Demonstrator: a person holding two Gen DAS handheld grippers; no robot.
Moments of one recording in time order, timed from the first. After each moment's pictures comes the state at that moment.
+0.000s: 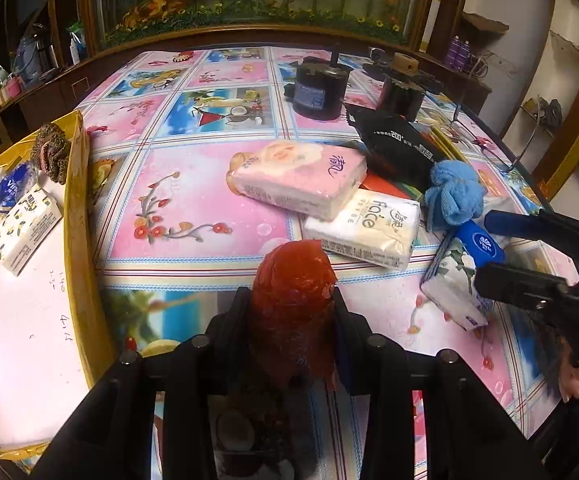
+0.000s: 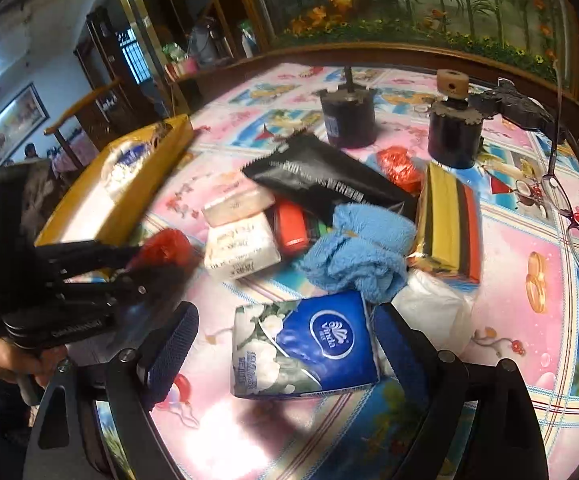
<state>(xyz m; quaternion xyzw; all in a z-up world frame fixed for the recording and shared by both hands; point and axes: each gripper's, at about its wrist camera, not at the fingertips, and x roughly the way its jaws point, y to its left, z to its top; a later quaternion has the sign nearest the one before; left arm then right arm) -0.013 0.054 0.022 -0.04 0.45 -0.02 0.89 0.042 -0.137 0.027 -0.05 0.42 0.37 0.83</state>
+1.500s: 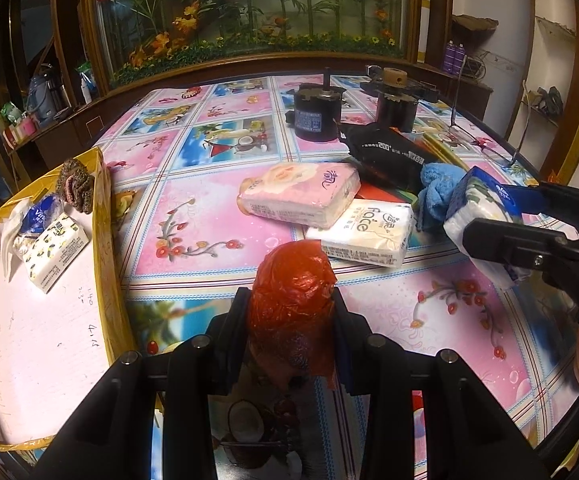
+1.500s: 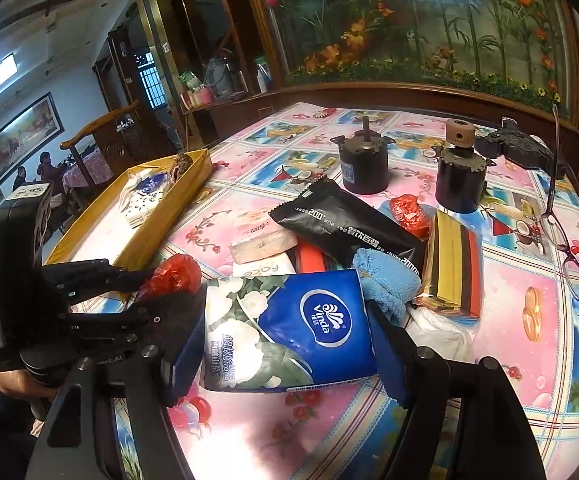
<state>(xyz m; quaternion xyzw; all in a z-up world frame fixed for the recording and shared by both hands) -0.031 0.041 0.029 0.02 0.40 0.01 0.92 0.029 -0.143 0.045 -0.03 0.35 0.39 0.85</state>
